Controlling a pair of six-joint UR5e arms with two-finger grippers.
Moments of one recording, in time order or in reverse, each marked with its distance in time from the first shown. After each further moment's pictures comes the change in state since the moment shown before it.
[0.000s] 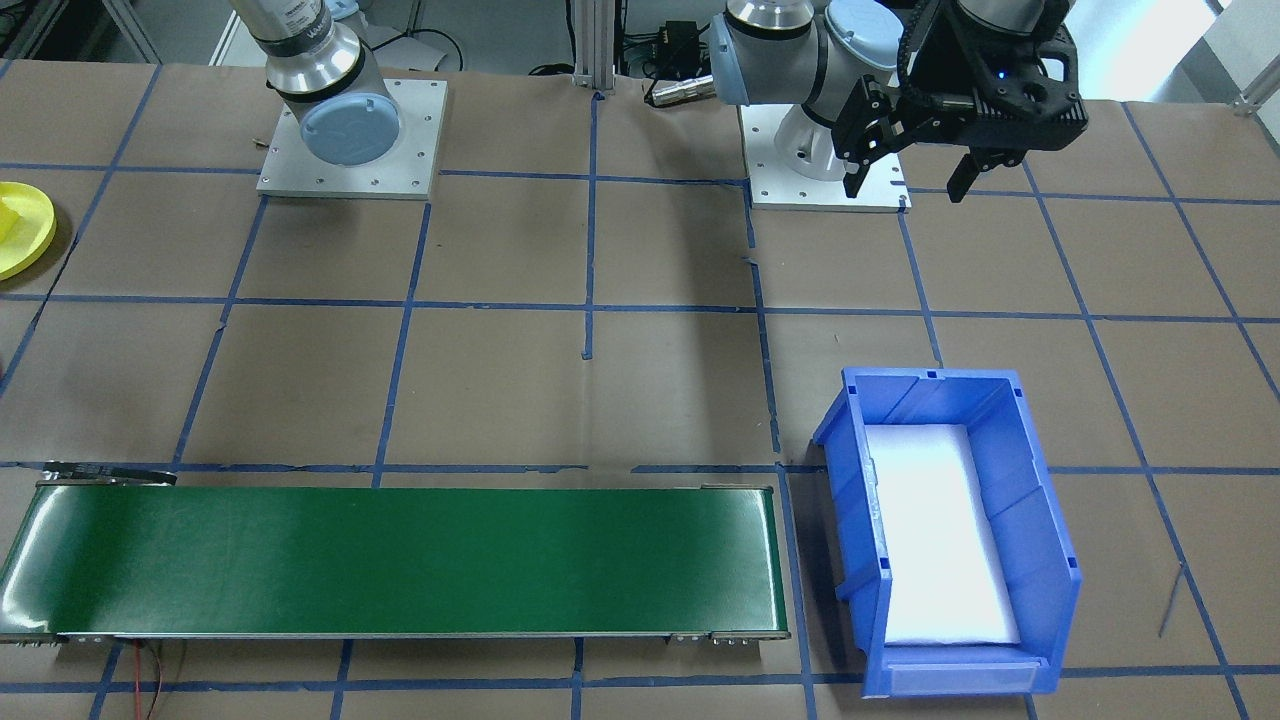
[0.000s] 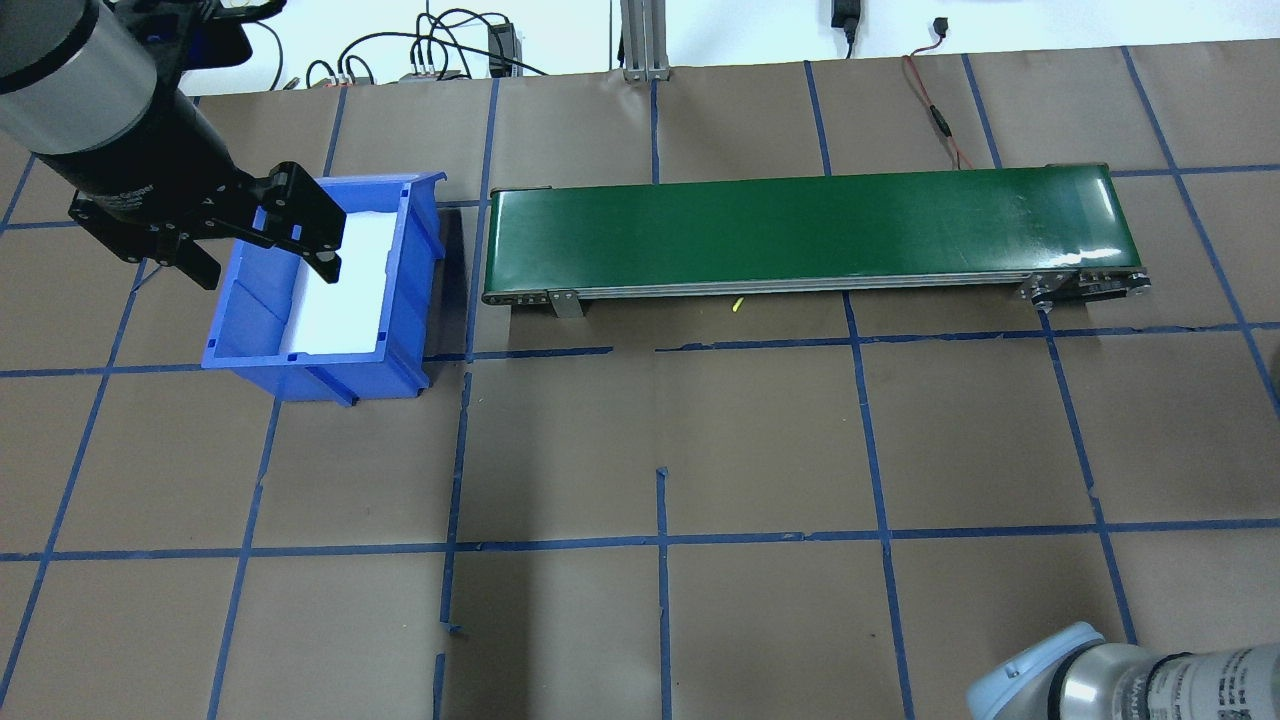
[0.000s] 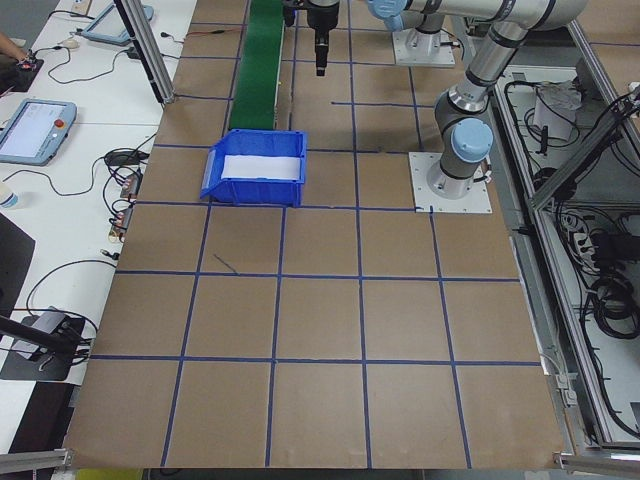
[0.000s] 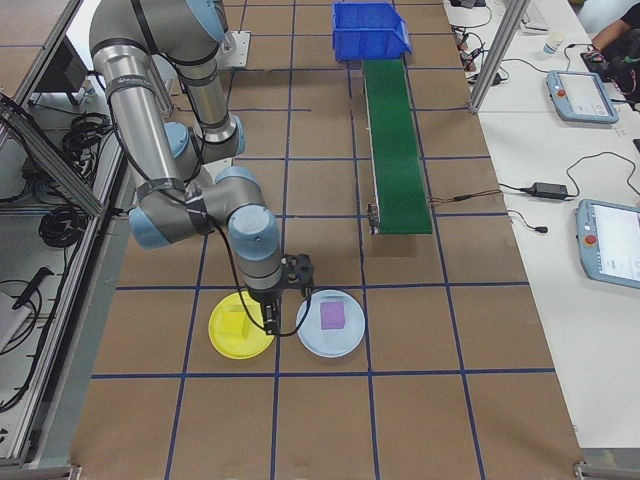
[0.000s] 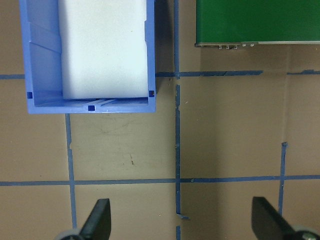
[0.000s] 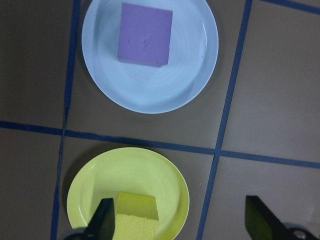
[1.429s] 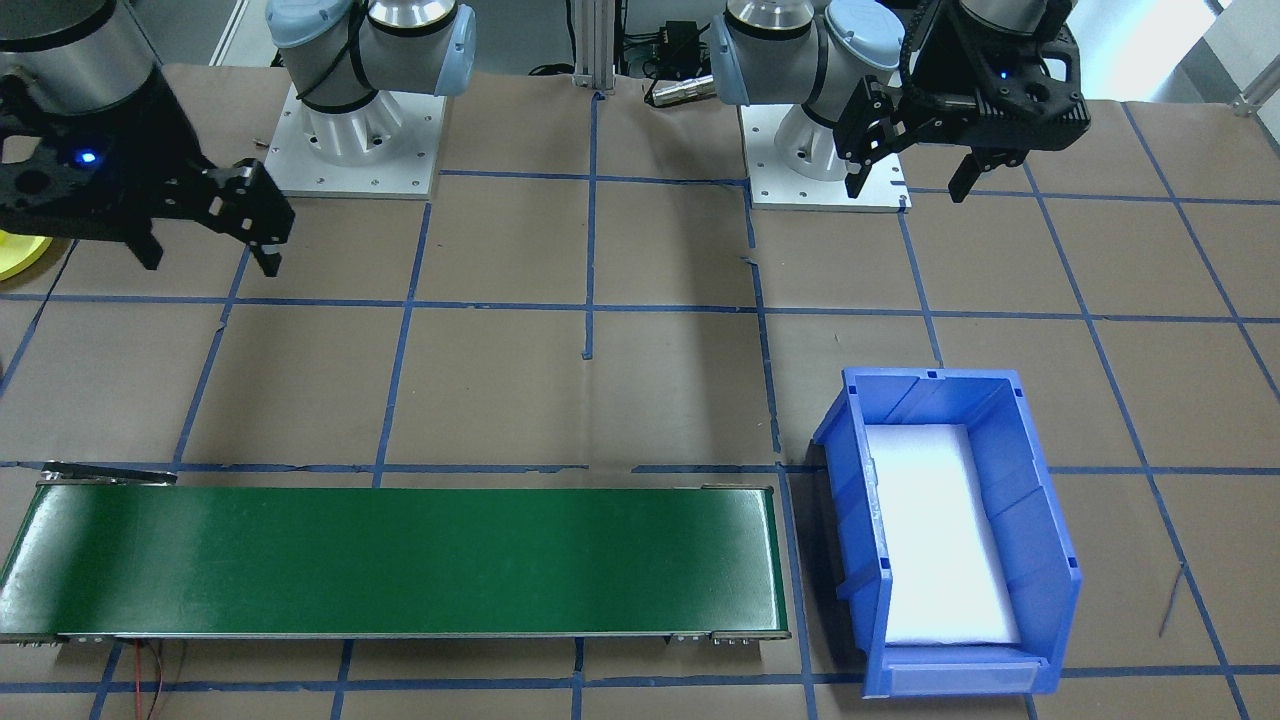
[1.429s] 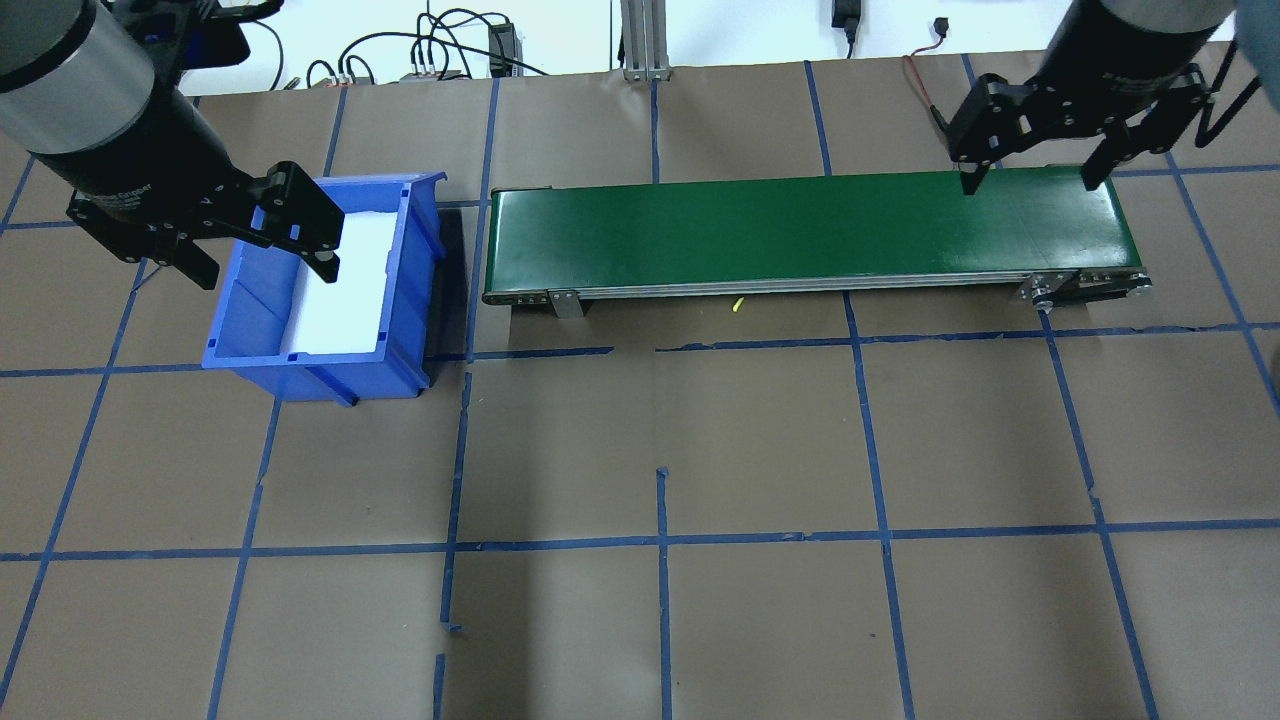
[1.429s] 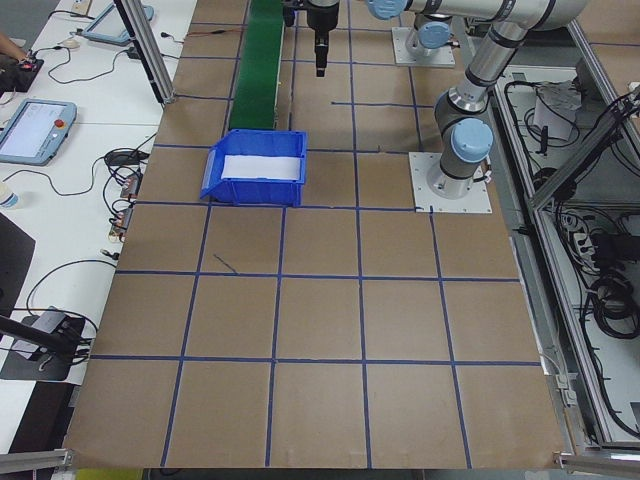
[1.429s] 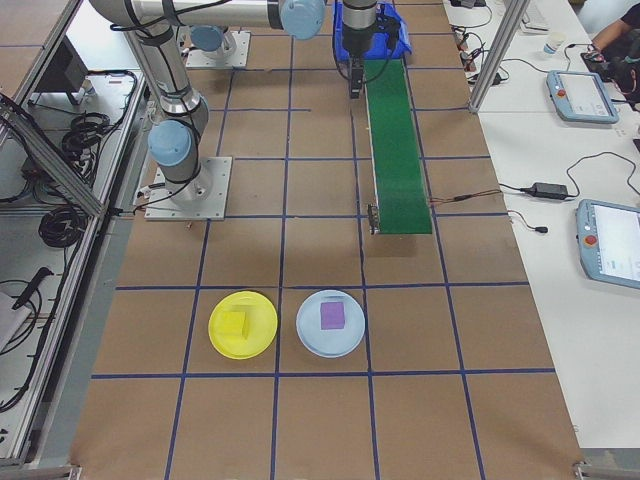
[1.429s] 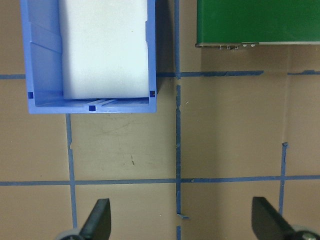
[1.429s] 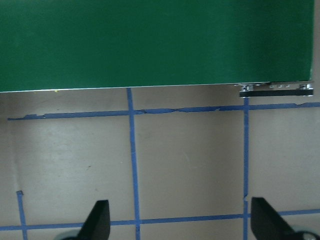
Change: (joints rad) left arm 0.003 0.000 0.000 0.000 0.000 0.001; right arm 1.075 -0.155 -0.118 0.318 0.013 1.308
